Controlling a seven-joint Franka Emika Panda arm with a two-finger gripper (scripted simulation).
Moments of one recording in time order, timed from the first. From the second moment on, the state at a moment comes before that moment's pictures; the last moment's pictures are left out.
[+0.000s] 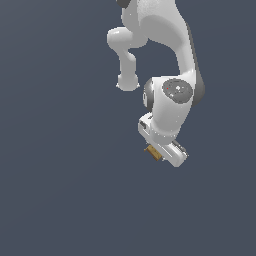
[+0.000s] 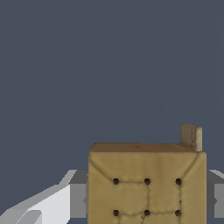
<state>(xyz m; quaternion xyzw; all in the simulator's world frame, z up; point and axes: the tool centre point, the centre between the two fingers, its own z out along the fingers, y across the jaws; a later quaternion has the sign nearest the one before) 0.051 0.112 0.145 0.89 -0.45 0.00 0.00</state>
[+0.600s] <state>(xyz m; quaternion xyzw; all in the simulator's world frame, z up) 0.090 0.159 0.231 0.89 -0.45 0.00 0.00</state>
